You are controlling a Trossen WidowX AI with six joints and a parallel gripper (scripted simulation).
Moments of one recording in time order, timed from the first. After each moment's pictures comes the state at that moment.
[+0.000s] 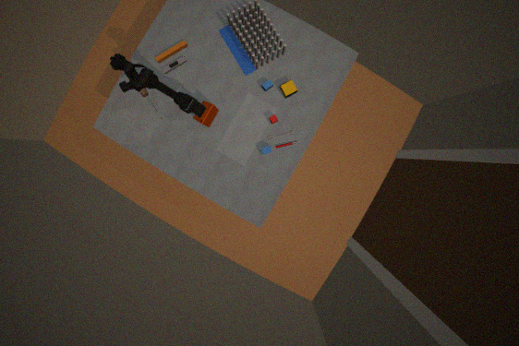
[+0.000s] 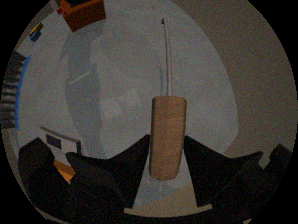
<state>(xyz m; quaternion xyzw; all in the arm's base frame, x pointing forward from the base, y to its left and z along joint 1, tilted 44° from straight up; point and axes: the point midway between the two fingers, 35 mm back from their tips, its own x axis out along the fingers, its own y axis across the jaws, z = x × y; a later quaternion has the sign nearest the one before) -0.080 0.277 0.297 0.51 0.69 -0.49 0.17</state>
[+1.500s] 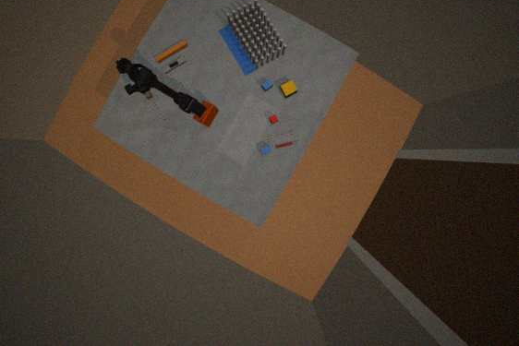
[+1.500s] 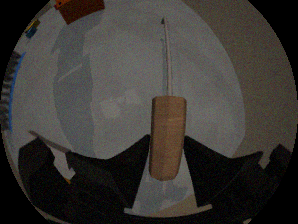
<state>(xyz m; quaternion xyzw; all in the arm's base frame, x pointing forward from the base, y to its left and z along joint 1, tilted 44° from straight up) -0.083 0.303 0.264 0.51 0.69 -0.49 0.17</state>
